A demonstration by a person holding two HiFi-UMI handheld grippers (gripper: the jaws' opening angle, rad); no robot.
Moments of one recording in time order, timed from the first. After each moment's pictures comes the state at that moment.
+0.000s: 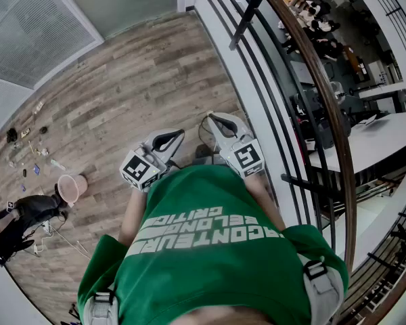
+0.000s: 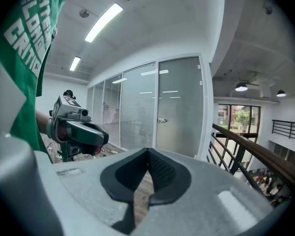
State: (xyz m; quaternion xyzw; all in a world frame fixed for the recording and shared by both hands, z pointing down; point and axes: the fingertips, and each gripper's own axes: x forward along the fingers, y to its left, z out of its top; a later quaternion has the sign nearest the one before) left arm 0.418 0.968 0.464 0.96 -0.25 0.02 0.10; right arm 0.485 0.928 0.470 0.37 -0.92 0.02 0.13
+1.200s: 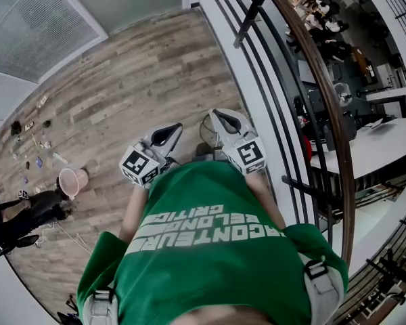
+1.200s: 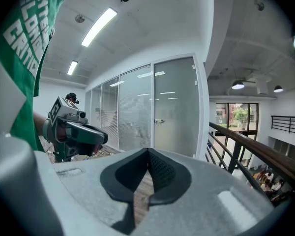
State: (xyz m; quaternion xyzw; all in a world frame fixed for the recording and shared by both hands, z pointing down) left arm 0.441 0.950 0.474 0.94 -0.30 0.02 0.14; right arm 0.523 0.912 0.482 0.38 -0.92 0.03 0.11
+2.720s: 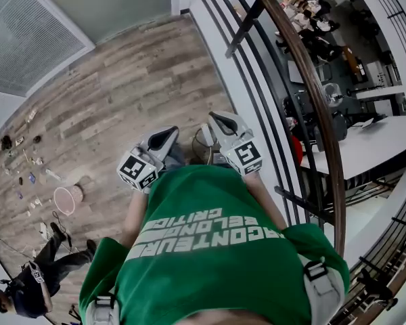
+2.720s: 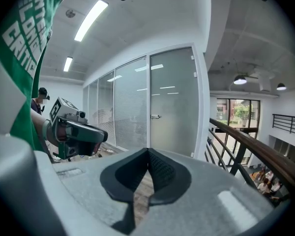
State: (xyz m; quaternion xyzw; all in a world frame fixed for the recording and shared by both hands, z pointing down) left arm 0.438 0.822 0.484 0.94 -0.30 -0.01 0.17; right arm 0.524 0.784 0.496 0.38 -0.92 0.04 0.13
